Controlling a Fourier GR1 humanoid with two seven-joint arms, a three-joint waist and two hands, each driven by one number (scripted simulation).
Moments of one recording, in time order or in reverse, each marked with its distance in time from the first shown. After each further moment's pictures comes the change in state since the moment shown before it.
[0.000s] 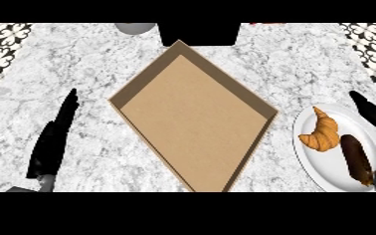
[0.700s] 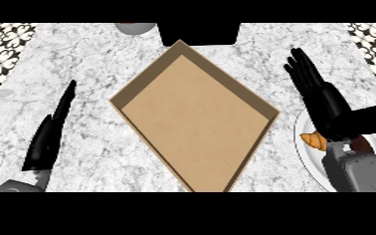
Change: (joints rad) left arm -0.049 0.065 -0.035 0.019 -0.087 0.005 -0.078; right arm -0.093 -0.024 0.475 -0.208 -0.142 0.594 0.136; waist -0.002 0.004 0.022
